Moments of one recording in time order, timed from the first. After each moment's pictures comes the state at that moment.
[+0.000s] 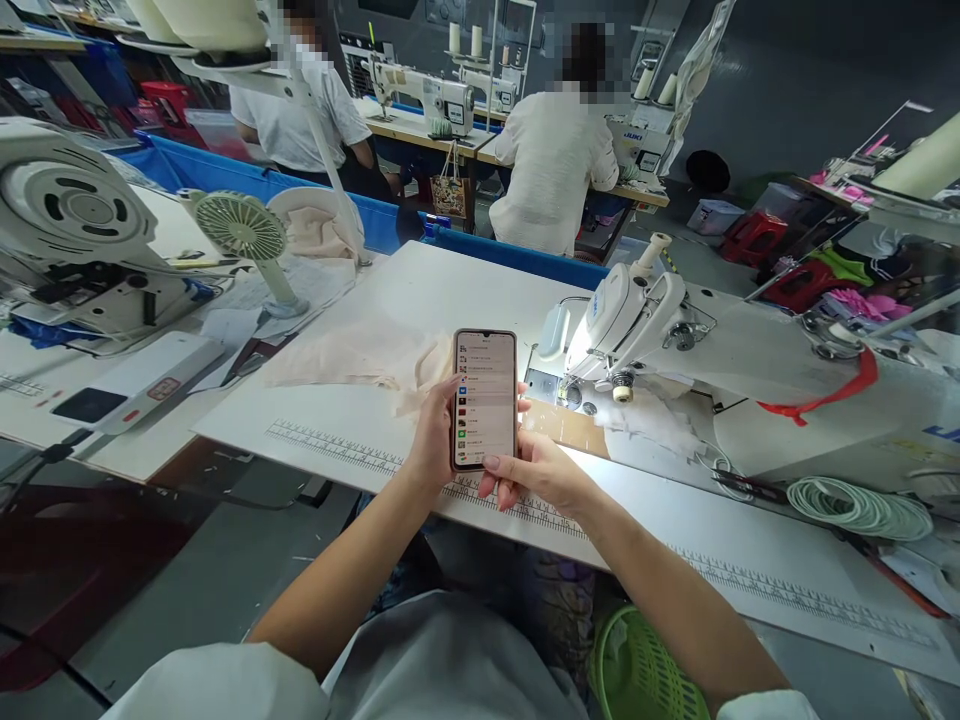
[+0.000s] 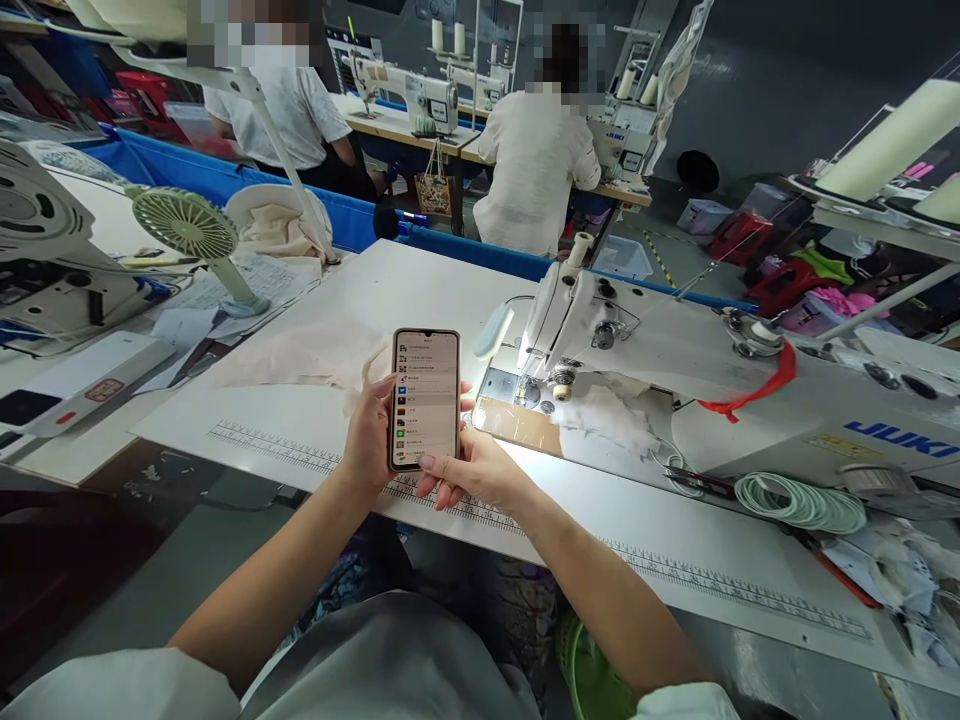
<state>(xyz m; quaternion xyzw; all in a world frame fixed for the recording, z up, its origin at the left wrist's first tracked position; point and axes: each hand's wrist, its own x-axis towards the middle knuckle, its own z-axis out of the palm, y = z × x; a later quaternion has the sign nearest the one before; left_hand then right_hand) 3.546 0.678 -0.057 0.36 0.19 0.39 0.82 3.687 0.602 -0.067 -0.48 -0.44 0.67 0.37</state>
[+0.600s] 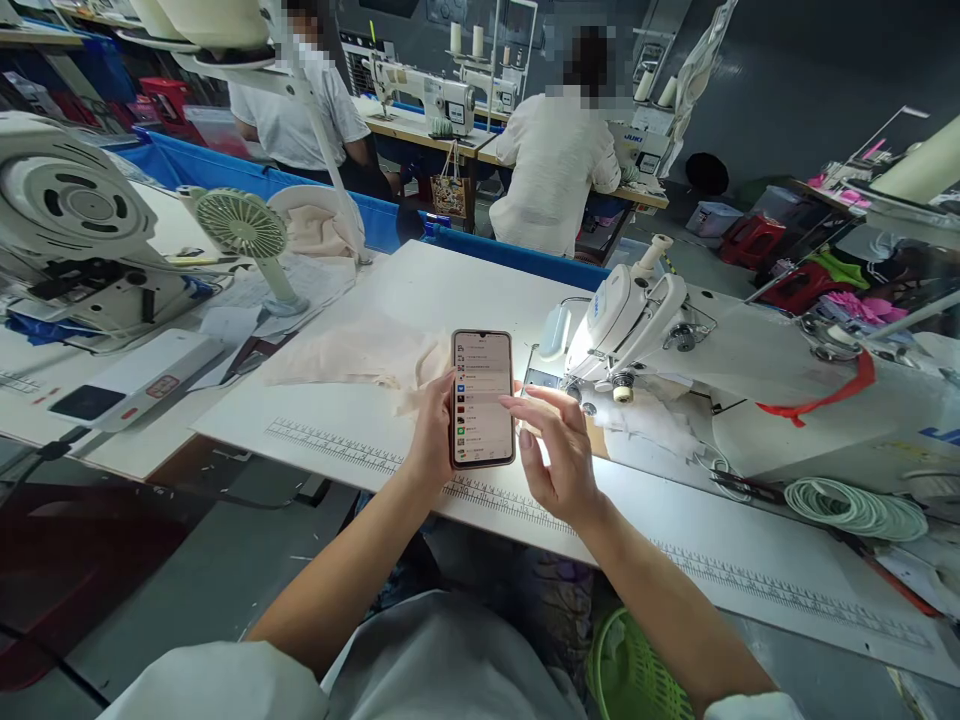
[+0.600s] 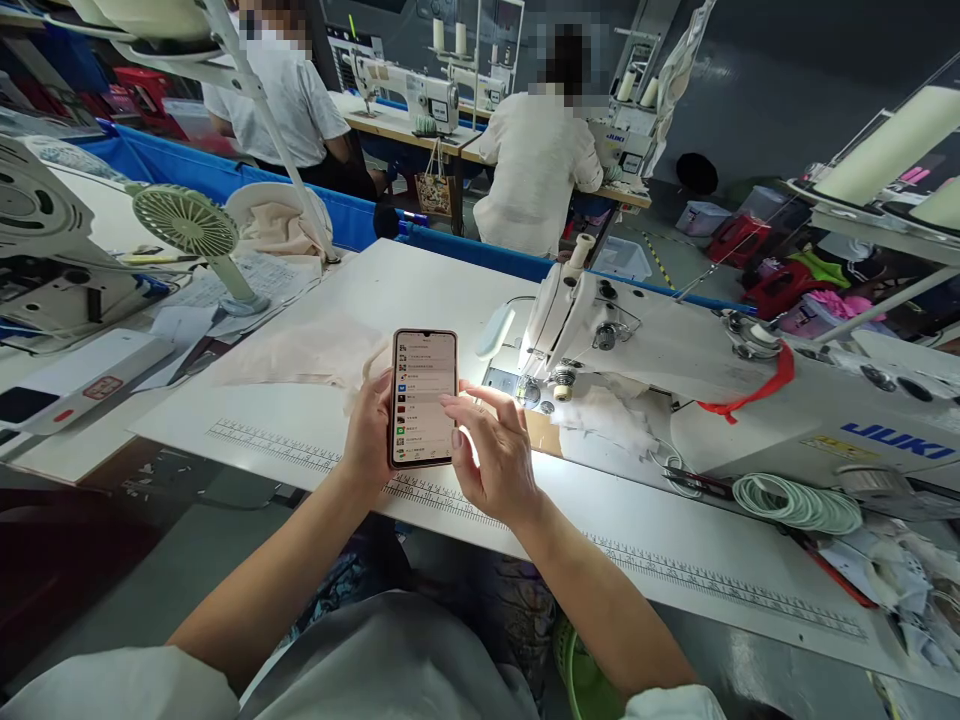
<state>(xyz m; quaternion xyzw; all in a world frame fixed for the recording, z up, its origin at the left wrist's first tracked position) 3.550 0.682 -0.061 0.34 0.25 0.43 0.80 3.689 0.593 -0.060 -0.49 -0.74 -0.07 0.46</state>
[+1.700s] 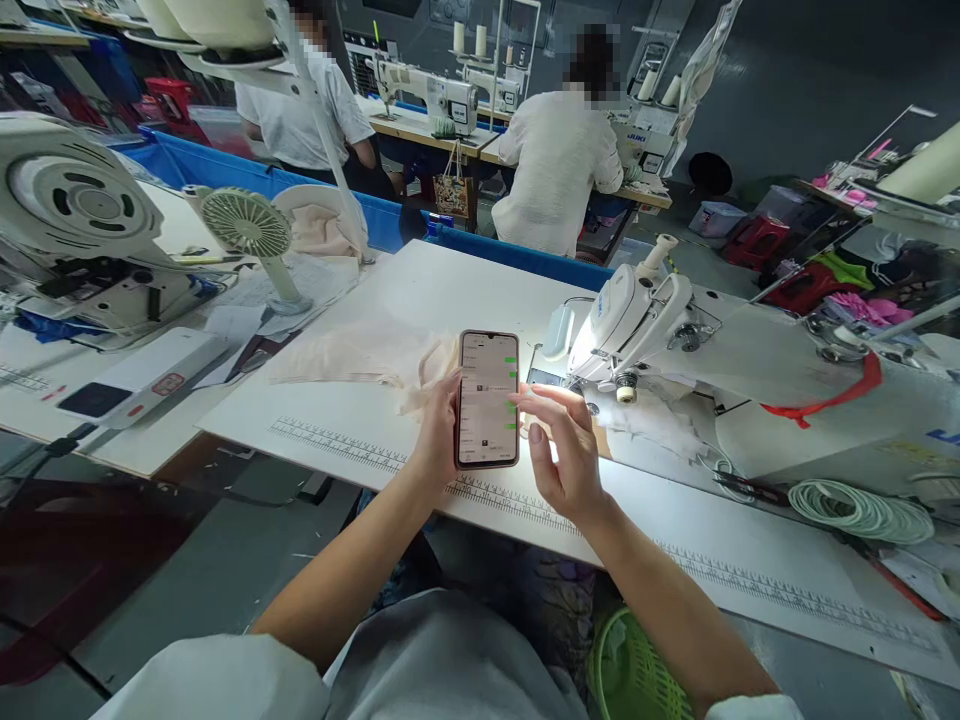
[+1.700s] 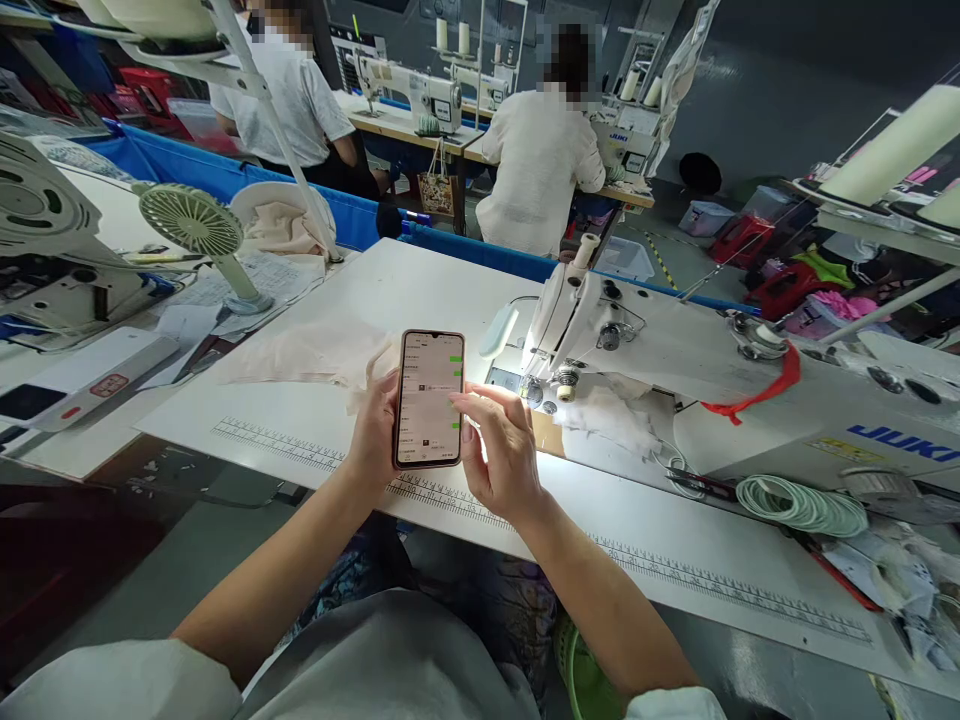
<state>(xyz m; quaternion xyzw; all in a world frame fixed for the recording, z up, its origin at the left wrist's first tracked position) 3.550 0.681 -0.061 0.34 0.24 0.42 0.80 3.690 0.594 -0.059 -0.50 -0.72 -0.07 0.47</state>
